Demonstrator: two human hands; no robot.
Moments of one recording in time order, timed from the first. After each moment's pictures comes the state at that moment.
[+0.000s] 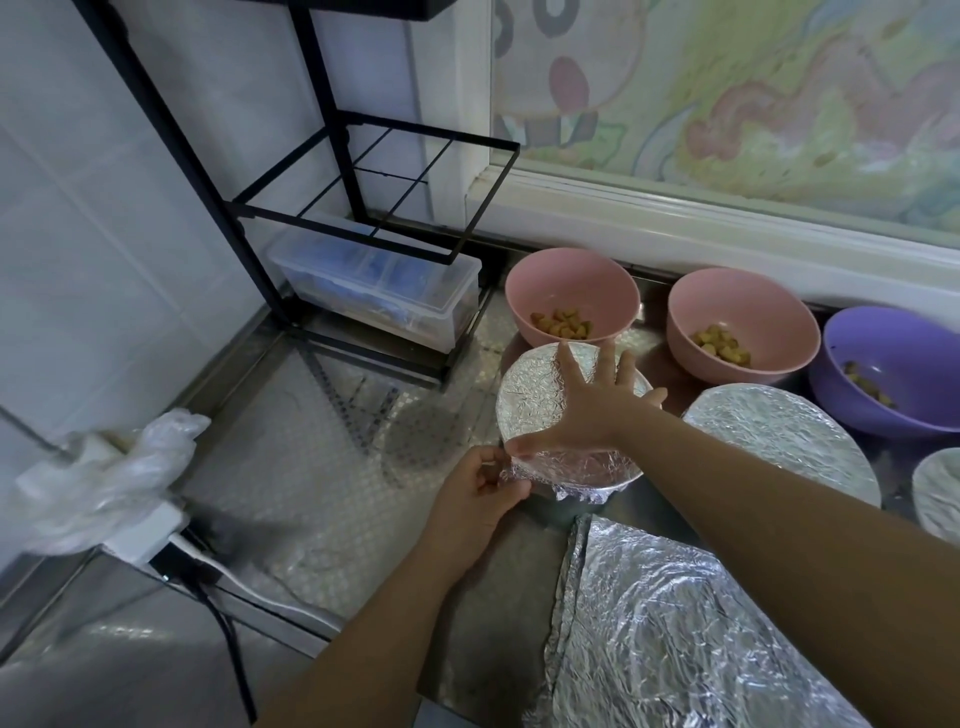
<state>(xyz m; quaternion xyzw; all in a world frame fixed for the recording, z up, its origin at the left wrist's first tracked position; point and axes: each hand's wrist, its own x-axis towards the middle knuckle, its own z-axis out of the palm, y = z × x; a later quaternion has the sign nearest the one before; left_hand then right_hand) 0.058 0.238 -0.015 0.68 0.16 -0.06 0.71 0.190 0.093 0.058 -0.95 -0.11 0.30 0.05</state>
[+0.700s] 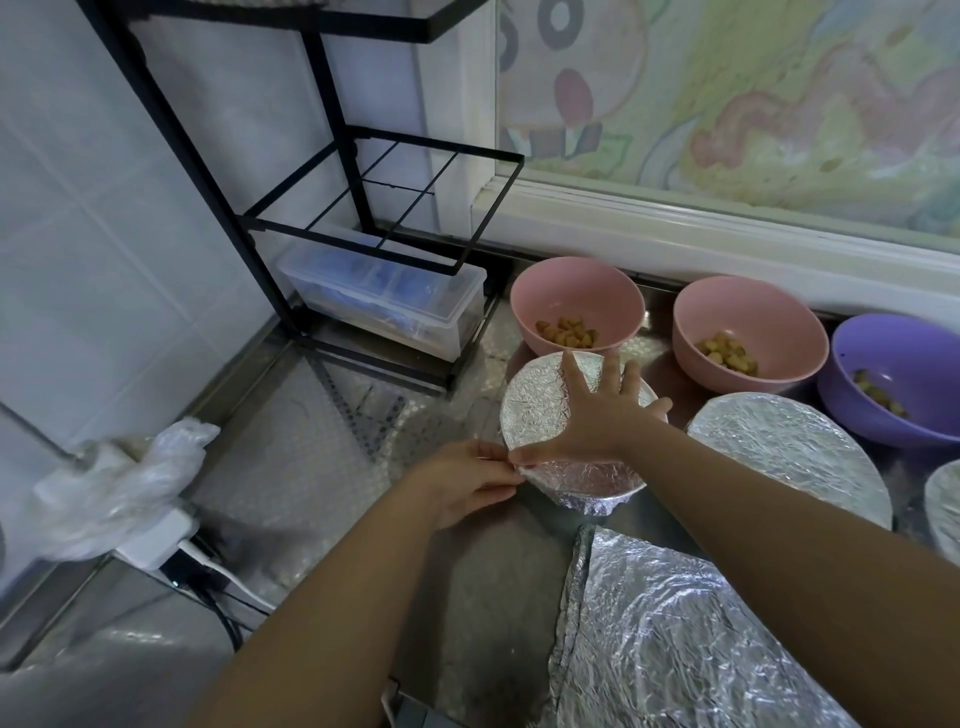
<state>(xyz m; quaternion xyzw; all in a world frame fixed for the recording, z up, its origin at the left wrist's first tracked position) 0.107 0.265 0.012 0.57 0.29 -0.26 0.72 0.189 0.093 0.055 -0.95 -0.11 0.29 0.05</state>
